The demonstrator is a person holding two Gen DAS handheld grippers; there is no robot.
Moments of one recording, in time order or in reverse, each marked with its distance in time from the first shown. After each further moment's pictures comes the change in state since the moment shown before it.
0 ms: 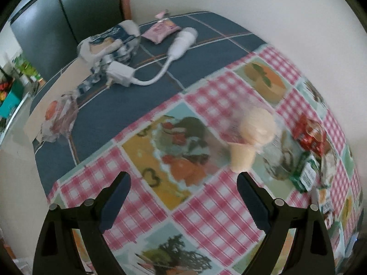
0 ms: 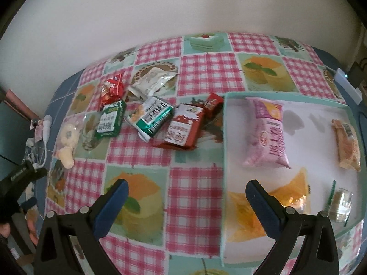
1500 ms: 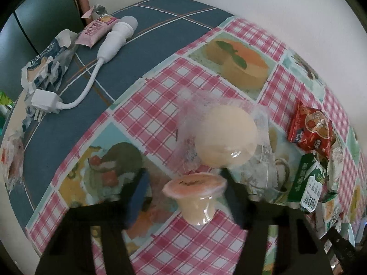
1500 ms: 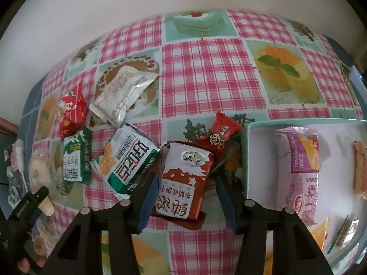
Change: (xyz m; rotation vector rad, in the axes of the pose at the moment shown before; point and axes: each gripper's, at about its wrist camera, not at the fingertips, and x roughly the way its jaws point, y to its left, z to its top) left arm 0.078 -0.076 0.033 0.197 0.053 -0.055; right arm 0.090 0.009 0.075 0.079 0.166 -0.107
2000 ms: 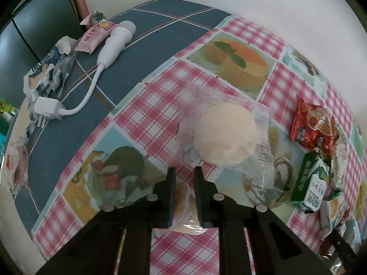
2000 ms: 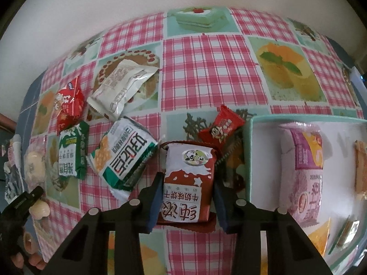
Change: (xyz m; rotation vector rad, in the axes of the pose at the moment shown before) left arm 0.001 -0.008 0.011 0.036 -0.011 0.023; right arm 0.004 0.003 -0.005 -0.016 -0.002 0.001
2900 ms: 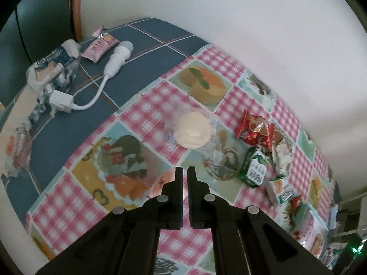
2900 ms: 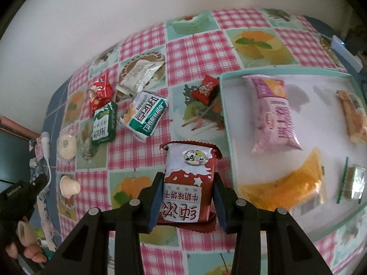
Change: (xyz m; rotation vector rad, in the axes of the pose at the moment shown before) left arm -0.092 0.037 -0.031 -0.045 -0.077 -0.241; right arm -0.069 -0.038 -0.086 0.076 -0.054 0.132
